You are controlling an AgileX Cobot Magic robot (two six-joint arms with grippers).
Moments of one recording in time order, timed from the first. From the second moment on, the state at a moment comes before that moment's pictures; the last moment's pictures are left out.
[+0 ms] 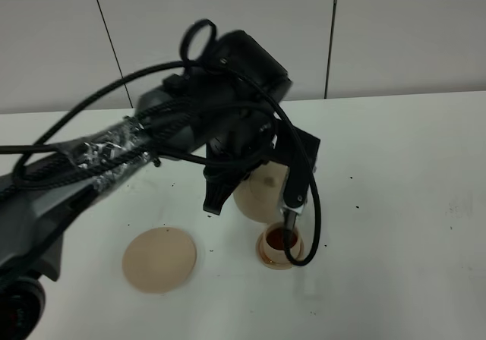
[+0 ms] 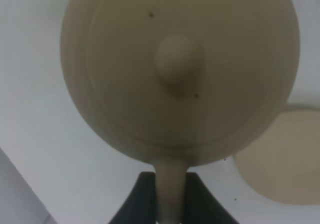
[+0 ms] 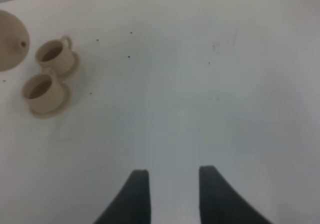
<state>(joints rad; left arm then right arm) -0.73 2.12 -1.90 0.43 1.19 1.05 0.05 -0.01 -0.49 0.18 1.06 0.05</state>
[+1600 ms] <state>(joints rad) -0.62 2.05 -1.82 0.16 1.19 0.96 0.05 -0.01 -0.49 0.18 1.06 0.05</state>
